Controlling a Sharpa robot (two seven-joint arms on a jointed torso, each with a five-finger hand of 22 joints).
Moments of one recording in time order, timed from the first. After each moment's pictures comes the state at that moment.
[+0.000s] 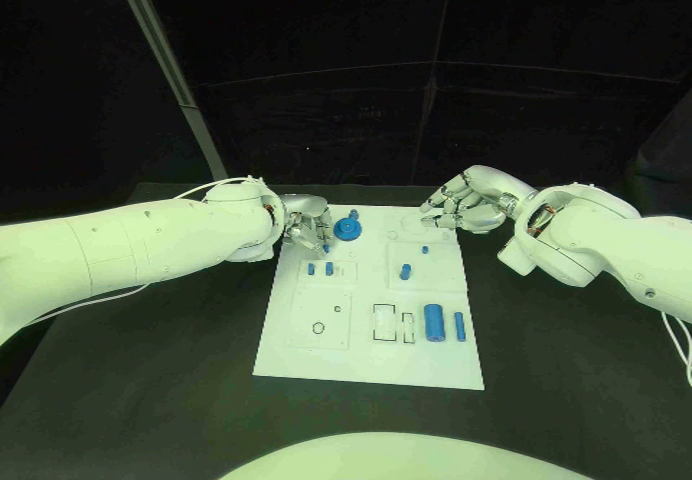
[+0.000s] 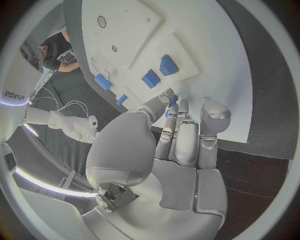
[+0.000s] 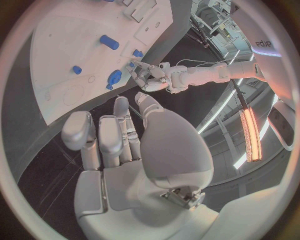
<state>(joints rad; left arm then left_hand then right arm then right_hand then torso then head) 1.31 -0.70 -0.20 1.24 -1.26 -0.01 -0.04 1.25 -0.06 0.42 -0.22 0.05 1.01 0.15 0.15 0.06 1.05 0.09 0.27 0.06 1.47 0.00 1.34 1.03 0.14 1.36 0.09 1.02 1.14 1.27 -0.79 -0.05 1.47 -0.99 -0.19 0.02 1.32 -0.07 0.11 0.14 0.35 0.95 0.14 0.13 0.07 1.16 0.05 0.75 0.79 1.47 -0.02 1.20 1.09 0.09 1.29 0.09 1.31 1.07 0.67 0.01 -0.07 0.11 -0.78</state>
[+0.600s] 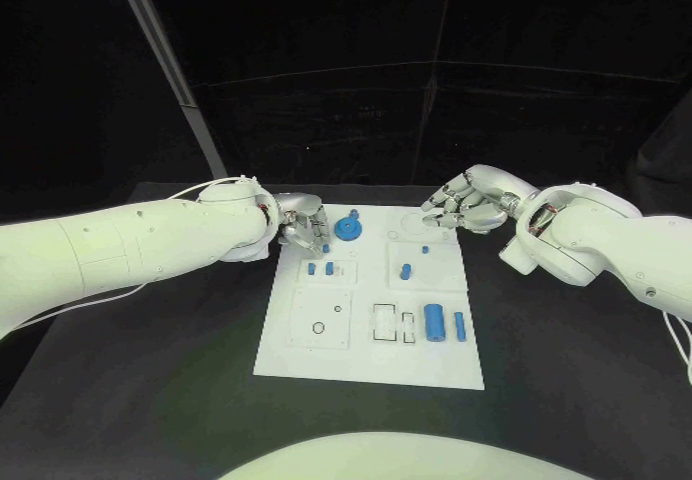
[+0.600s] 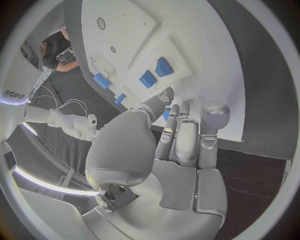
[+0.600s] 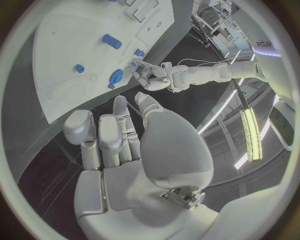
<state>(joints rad) 1.31 -0.72 -0.20 1.25 -1.25 -0.03 -0.04 1.26 -0.07 0.41 -0.22 0.05 0.97 0.17 0.11 0.06 0.99 0.11 0.23 0.06 1.46 0.01 1.34 1.01 0.14 1.34 0.11 0.98 1.12 1.27 -0.79 -0.05 1.46 -0.99 -0.19 0.02 1.33 -0.08 0.12 0.14 0.35 0.95 0.15 0.13 0.07 1.11 0.06 0.68 0.74 1.46 -0.02 1.15 1.04 0.11 1.25 0.09 1.27 1.01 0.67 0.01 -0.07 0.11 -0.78</state>
